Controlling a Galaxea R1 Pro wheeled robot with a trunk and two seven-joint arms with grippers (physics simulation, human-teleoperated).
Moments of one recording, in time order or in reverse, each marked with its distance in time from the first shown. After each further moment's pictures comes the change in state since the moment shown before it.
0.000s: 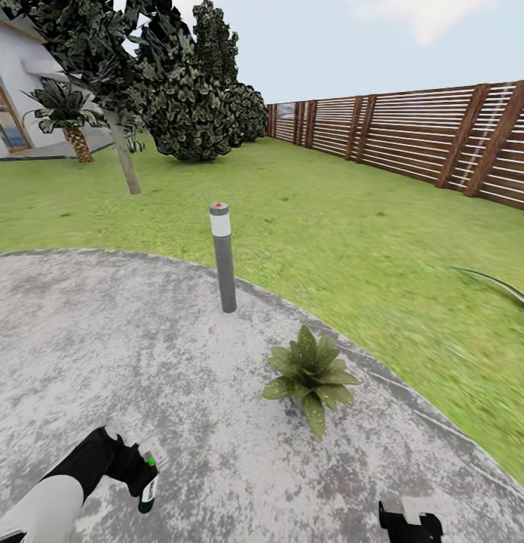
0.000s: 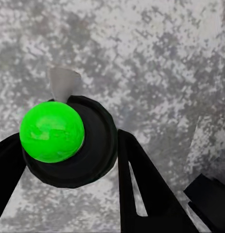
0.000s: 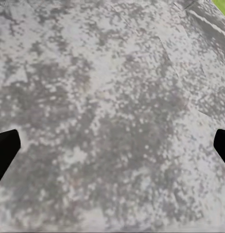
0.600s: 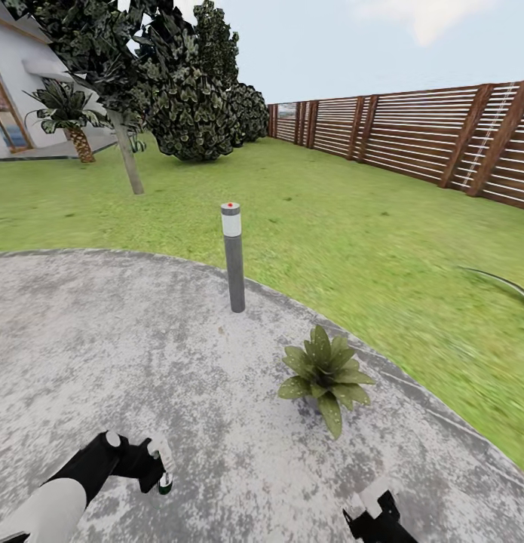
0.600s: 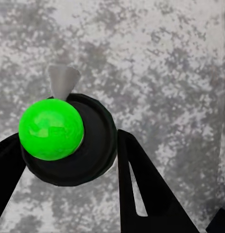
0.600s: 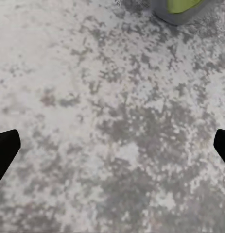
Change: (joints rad) left arm 0.004 -0.010 -0.013 0.031 0.053 -0.209 0.047; right arm -0.008 0.001 0.386 -0.022 0.107 -0.003 0.203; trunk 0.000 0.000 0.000
